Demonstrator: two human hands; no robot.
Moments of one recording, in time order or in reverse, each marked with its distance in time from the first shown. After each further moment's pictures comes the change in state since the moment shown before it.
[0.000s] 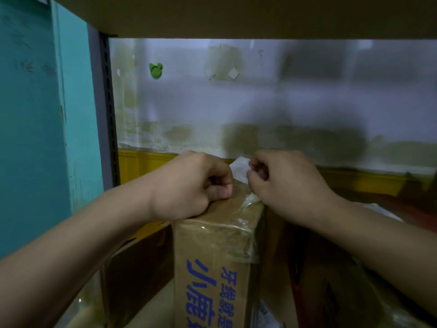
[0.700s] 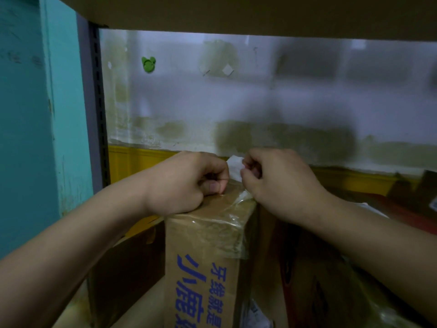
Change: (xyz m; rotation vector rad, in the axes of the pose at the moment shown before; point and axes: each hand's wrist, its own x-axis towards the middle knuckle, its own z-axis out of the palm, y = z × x) left_hand 0.007 -0.004 0.006 -0.019 -0.044 0.007; right_hand 0.000 0.004 0.000 0.006 -0.033 -0.003
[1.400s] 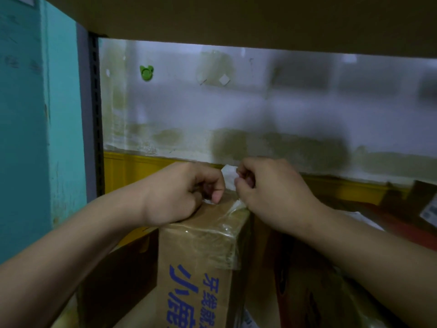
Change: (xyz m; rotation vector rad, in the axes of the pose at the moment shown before) left_hand -0.001 -0.003 0.002 -0.100 0.033 0.005; right_hand 0.001 0.000 -0.002 0.013 -0.024 0.013
